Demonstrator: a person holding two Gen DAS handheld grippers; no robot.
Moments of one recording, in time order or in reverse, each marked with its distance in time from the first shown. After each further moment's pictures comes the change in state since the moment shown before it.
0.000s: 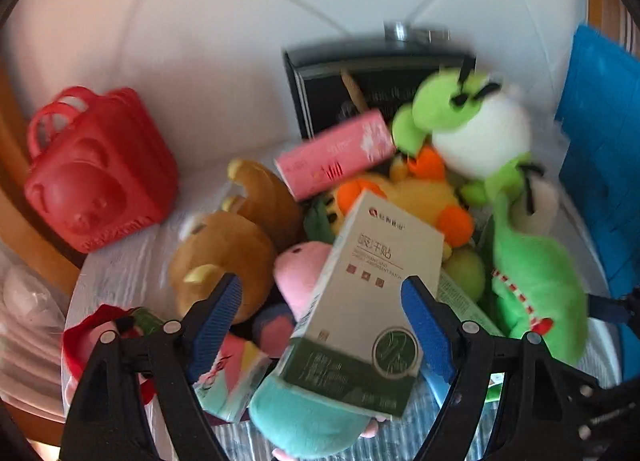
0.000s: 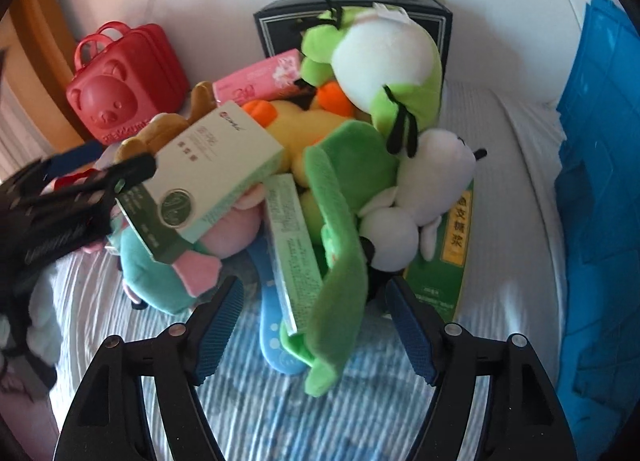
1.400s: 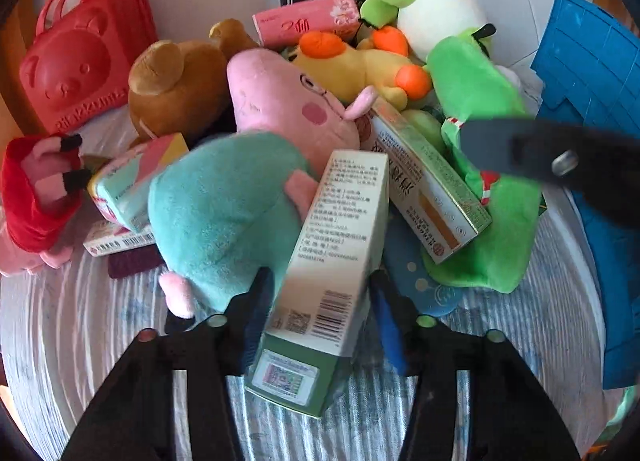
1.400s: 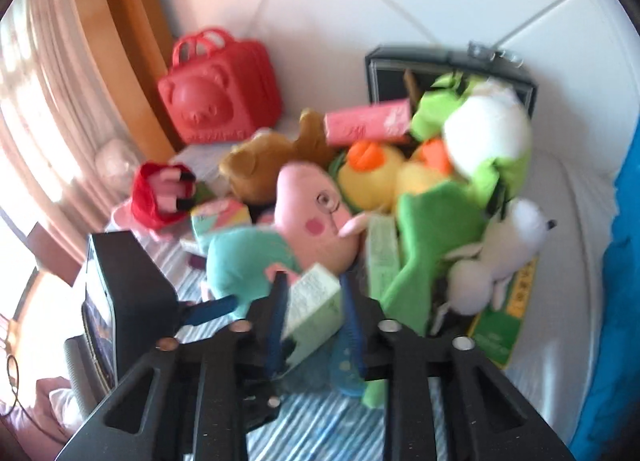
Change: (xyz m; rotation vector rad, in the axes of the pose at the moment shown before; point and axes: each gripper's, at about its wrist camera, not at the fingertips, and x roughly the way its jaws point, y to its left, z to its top) left arm -0.013 -0.025 -0.130 -0.169 0.064 -0.128; right arm -0.005 0.053 -0.006 -0.208 -0.089 0.176
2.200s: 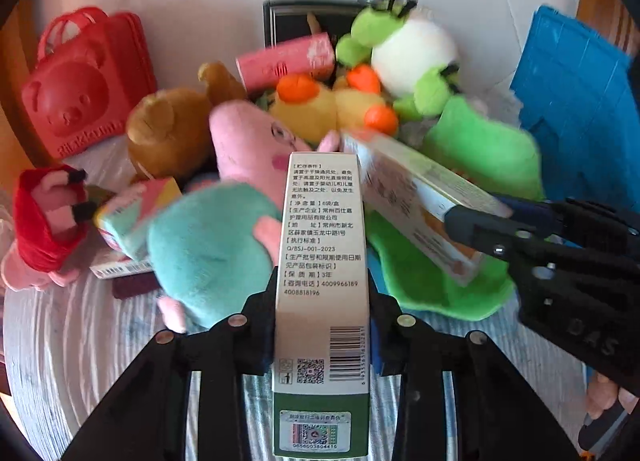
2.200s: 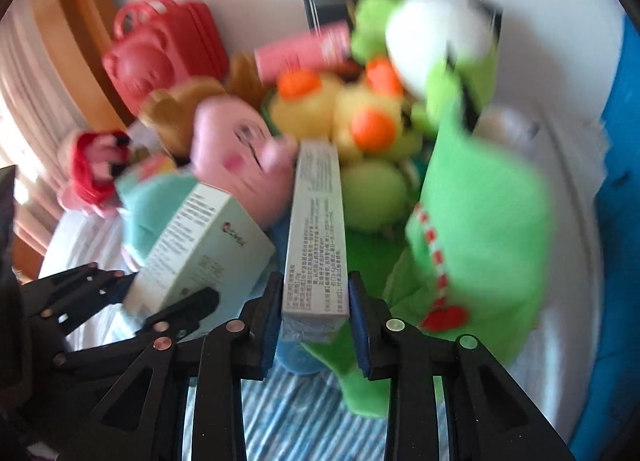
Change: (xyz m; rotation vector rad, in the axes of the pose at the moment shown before) left arm -0.039 -0.026 0.015 0.021 -0.108 0.000; right arm -0.006 -0.030 -0.027 0.049 -0.022 -0.098
